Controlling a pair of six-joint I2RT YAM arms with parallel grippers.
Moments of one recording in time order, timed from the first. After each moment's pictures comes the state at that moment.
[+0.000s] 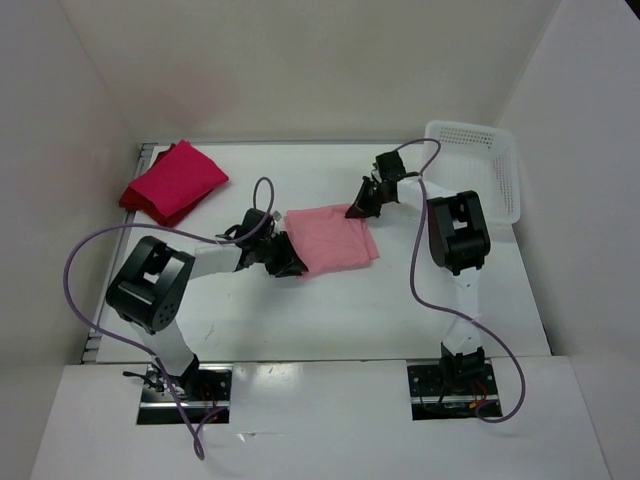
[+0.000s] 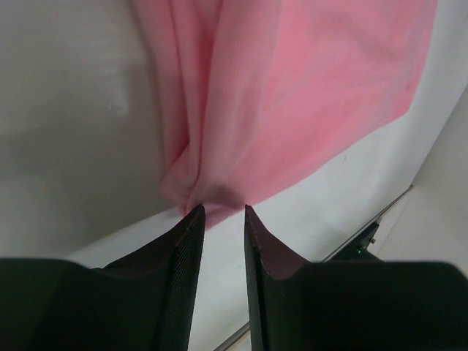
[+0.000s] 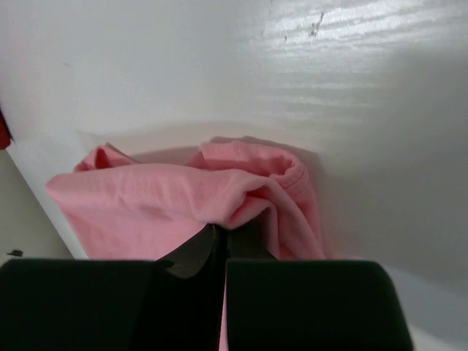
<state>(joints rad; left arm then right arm) -0.44 1.74 0.86 -0.01 0.43 -0.87 0.24 2.22 1.58 -0.35 -0.44 0.65</state>
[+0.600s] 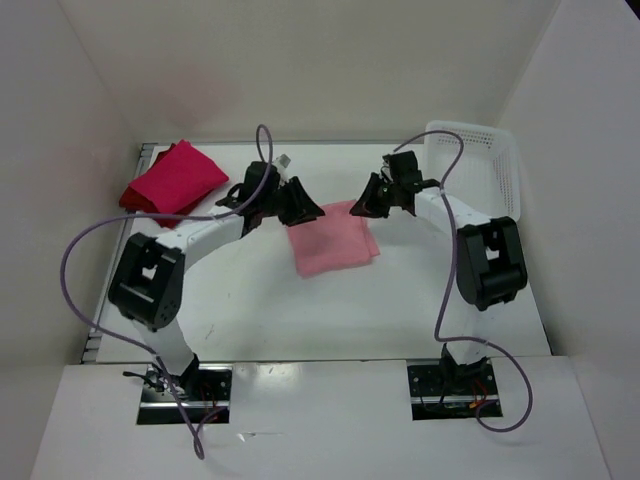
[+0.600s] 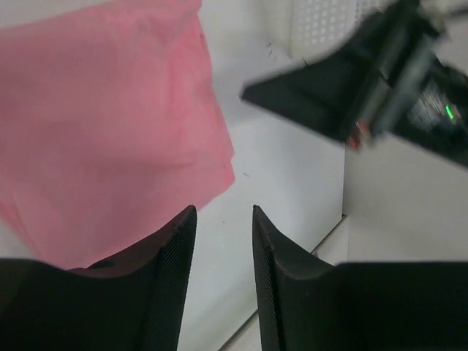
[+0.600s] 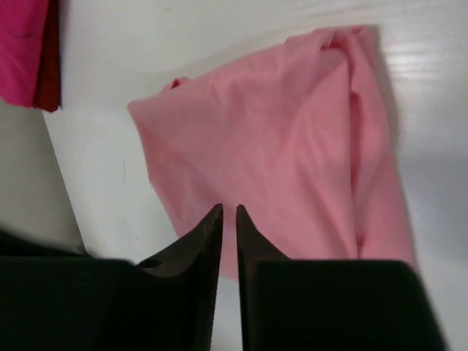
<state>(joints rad) -0.43 1.66 1.16 -0.07 0.40 -0.85 0.26 1.90 1.38 -0.31 -0.40 0.67</state>
